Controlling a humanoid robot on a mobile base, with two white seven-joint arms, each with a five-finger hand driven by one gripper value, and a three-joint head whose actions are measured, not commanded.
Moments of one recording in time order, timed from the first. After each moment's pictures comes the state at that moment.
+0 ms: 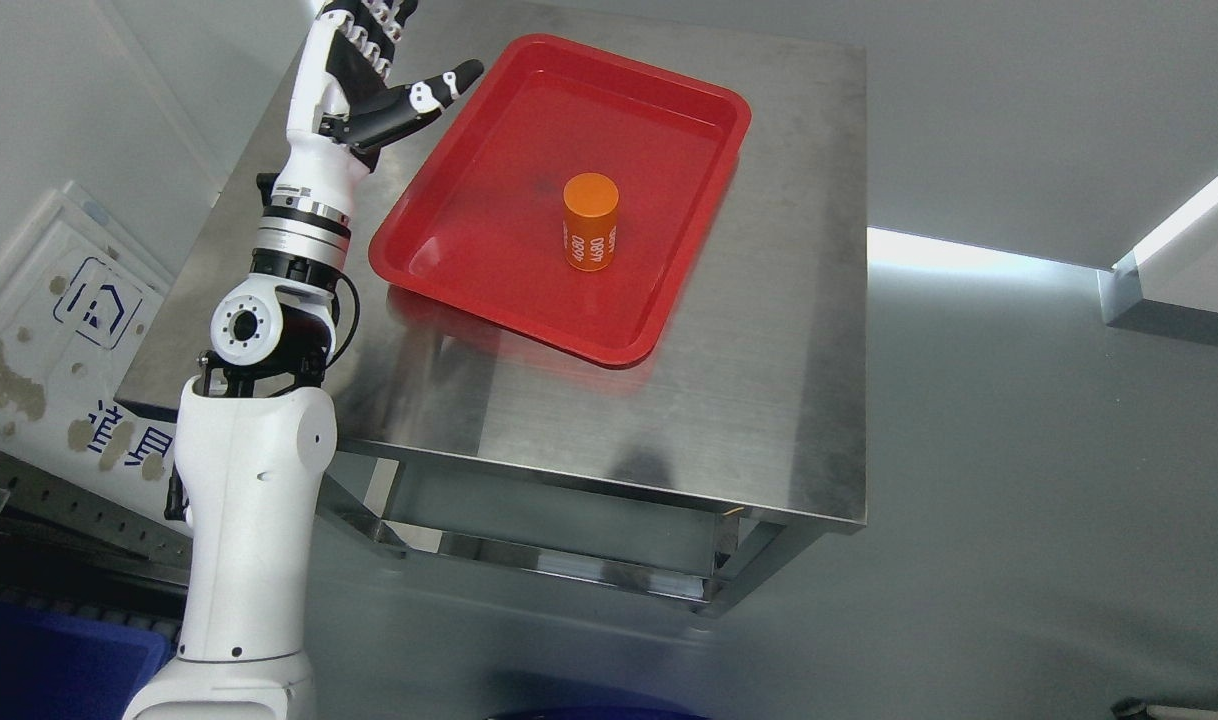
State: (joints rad) left arm -0.47 0.00 0.07 -1.48 0.24 -0.09 -0.21; right arm 0.00 0.00 0.00 0.00 0.00 0.04 0.03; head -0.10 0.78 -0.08
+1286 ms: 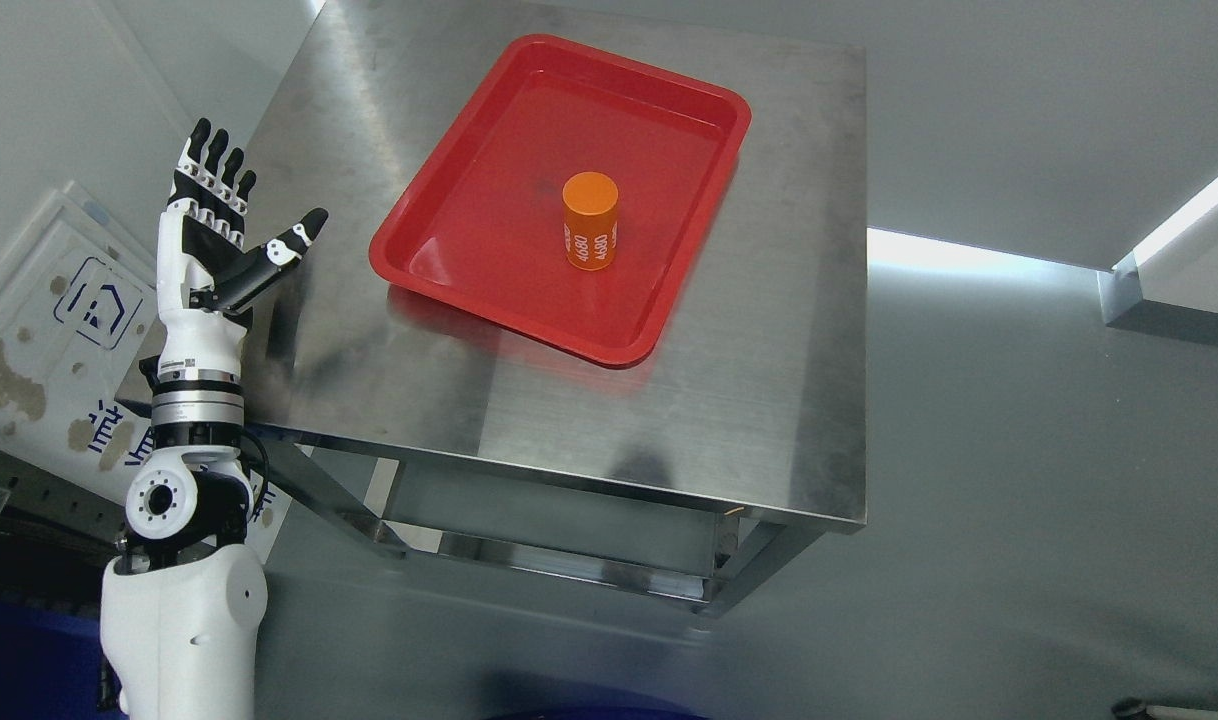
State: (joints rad) left arm -0.14 0.00 0.24 -1.62 0.23 -0.13 -0.12; right arm 0.00 0.00 0.00 0.00 0.00 0.04 0.03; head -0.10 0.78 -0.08
